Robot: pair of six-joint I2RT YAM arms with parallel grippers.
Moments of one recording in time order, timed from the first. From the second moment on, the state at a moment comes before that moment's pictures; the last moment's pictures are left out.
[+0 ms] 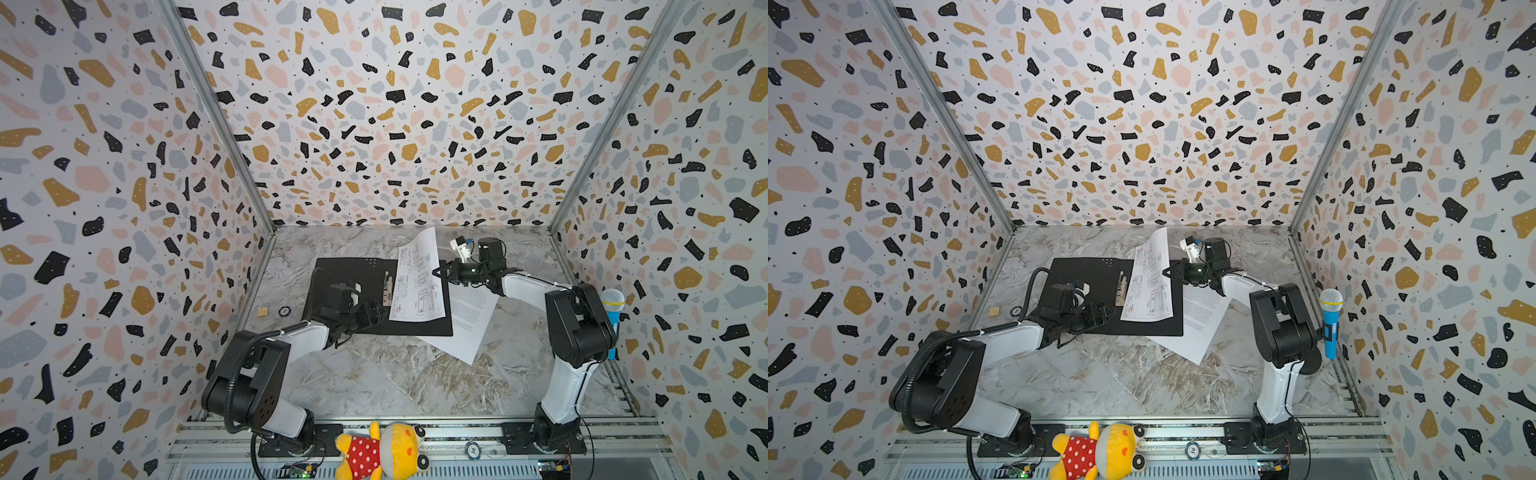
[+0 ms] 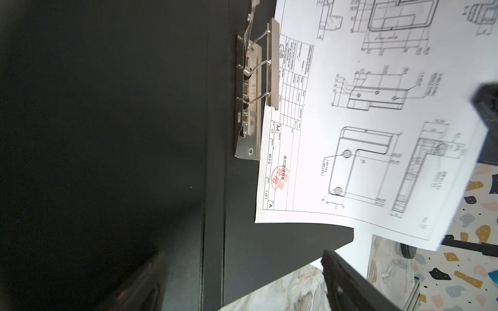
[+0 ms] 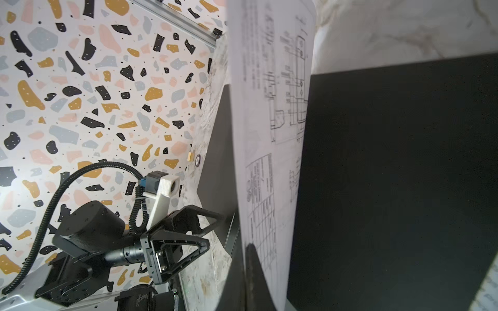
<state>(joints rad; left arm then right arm) -0.30 1.50 0.60 0.10 0.40 -0.62 0.31 1.91 1.17 0.10 -0.86 0.61</state>
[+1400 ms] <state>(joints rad) -0.45 1.63 0.60 0.35 0.47 -0.82 0.20 1.91 0.92 0.33 -0.83 0.93</state>
